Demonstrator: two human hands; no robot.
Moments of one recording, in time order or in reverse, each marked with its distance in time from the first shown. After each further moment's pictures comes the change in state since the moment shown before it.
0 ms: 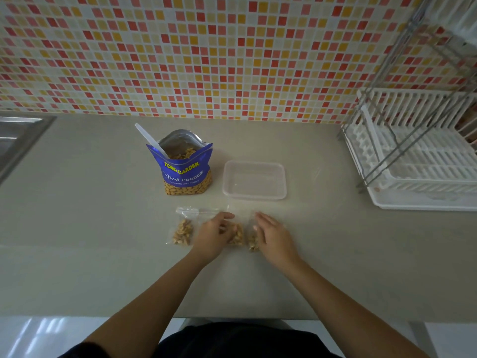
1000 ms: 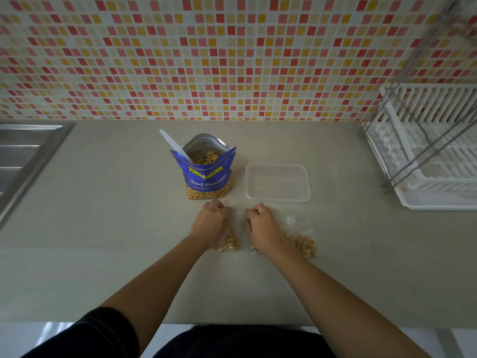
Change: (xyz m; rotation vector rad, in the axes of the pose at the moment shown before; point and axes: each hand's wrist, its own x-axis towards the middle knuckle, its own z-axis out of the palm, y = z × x) left_hand 0.044 -0.035 -0.058 0.698 -0.045 0.205; right_hand 0.054 -0.058 0.044 -0.145 -0.090 0.023
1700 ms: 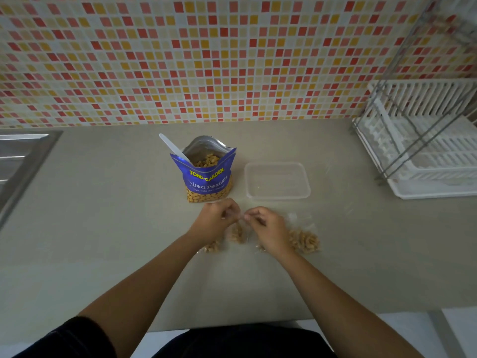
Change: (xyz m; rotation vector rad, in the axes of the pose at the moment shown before) left_hand -0.001 -0.006 -0.026 -0.532 0.065 0.174; right_hand -0.016 -0.019 -0.007 0.779 0.192 0.213
